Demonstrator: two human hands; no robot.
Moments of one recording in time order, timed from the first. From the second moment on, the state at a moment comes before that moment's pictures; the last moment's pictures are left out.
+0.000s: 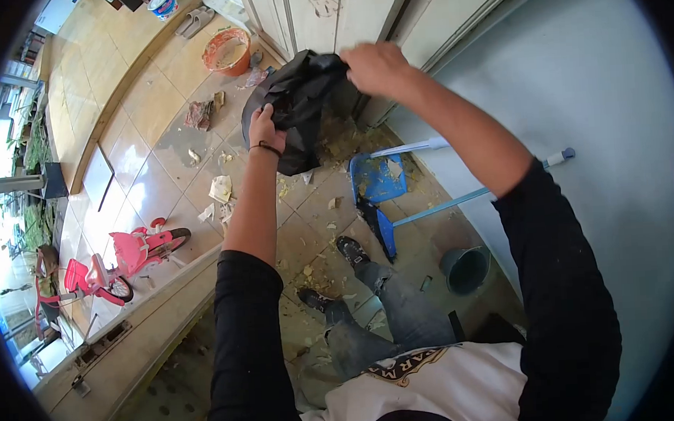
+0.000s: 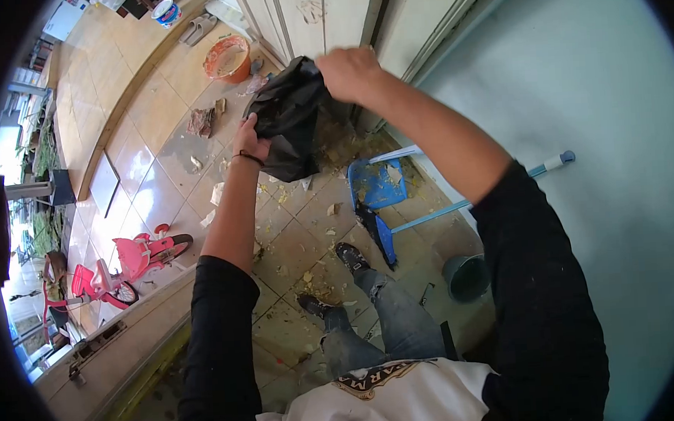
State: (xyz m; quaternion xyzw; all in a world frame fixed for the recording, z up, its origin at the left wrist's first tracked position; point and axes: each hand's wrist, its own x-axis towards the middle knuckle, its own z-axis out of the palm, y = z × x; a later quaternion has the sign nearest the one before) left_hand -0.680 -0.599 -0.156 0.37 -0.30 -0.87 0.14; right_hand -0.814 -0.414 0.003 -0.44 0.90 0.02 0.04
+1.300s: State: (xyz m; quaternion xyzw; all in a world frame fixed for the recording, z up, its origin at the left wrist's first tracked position) left_hand -0.581 -0.379 -0.092 -0.03 -0.81 -0.59 0.05; right_hand -0.552 0.059 0.035 -0.11 0.78 0.20 0.59
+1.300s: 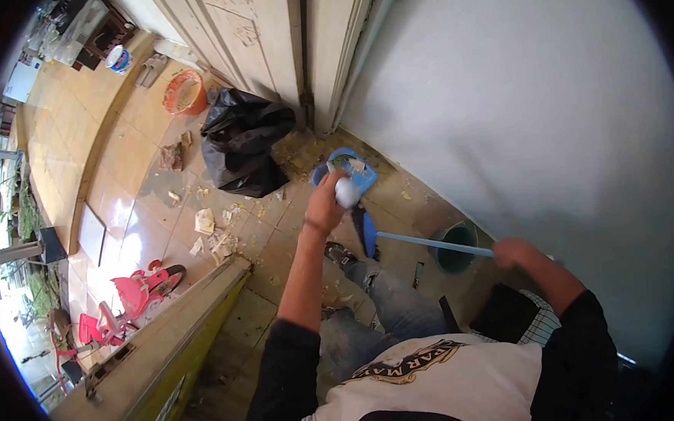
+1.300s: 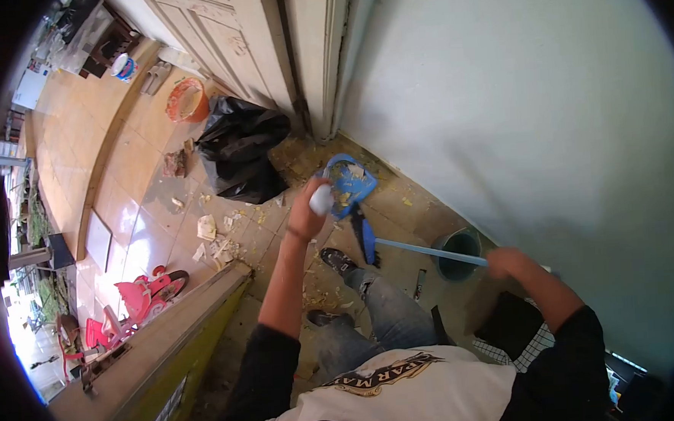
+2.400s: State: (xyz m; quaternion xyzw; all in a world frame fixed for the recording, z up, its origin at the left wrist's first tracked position) left_hand 0.038 -0.321 -0.002 0.52 -0.71 -0.27 0.39; right_hand -0.454 -0.132 0.066 -0.48 0.68 0.03 0.56
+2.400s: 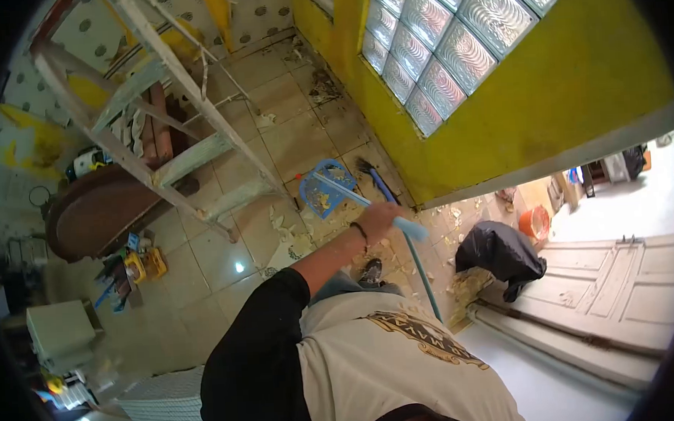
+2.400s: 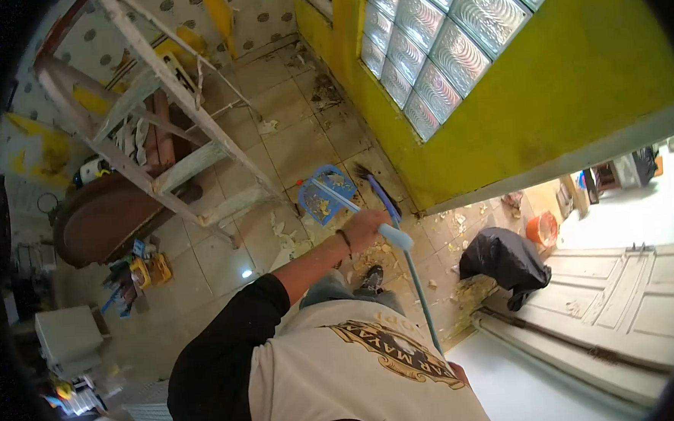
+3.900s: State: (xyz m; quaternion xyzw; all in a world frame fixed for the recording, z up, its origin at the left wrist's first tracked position) left_hand 0.397 -0.433 0.032 0.87 -0.15 -0.03 0.48; right_hand 0.470 -0.902 -0.072 -0.92 0.32 0.08 0.23
